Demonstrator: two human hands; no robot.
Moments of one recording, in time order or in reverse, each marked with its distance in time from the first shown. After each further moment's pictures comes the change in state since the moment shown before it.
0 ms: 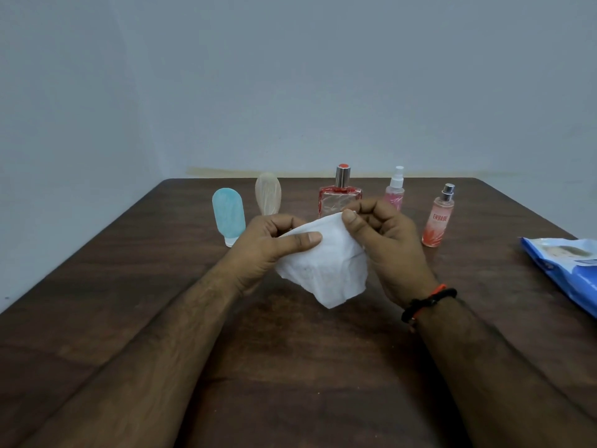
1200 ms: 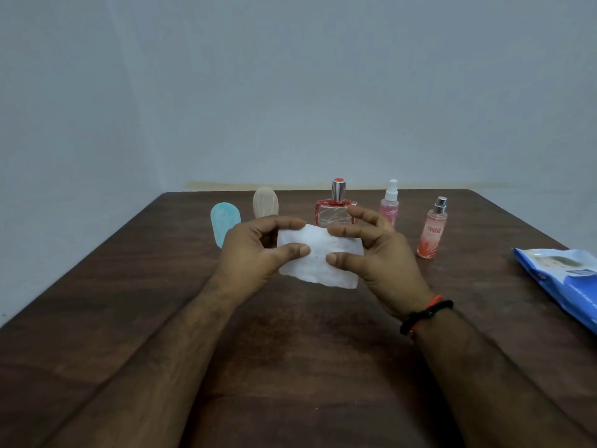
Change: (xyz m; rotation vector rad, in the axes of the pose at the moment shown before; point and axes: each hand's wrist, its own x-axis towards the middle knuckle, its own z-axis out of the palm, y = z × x) left_hand -0.003 0.006 -0.004 0.245 0.280 0.095; right_hand 0.000 -0.003 -0.005 -0.324 0.019 0.128
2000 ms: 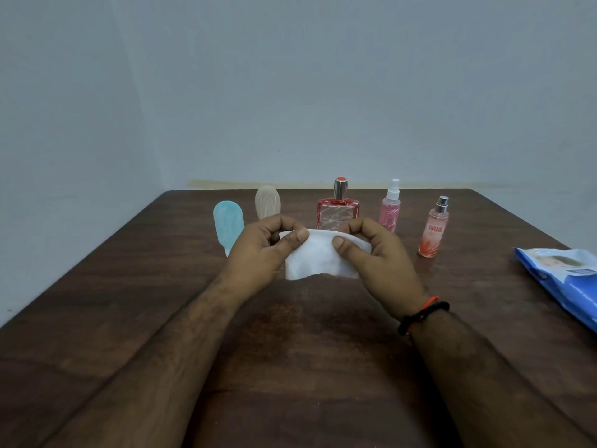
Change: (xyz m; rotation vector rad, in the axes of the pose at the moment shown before) left_hand 0.003 -0.005 0.006 -0.058 -0.059 -0.025; right_hand -0.002 0.004 0.004 -0.001 -0.027 -0.076
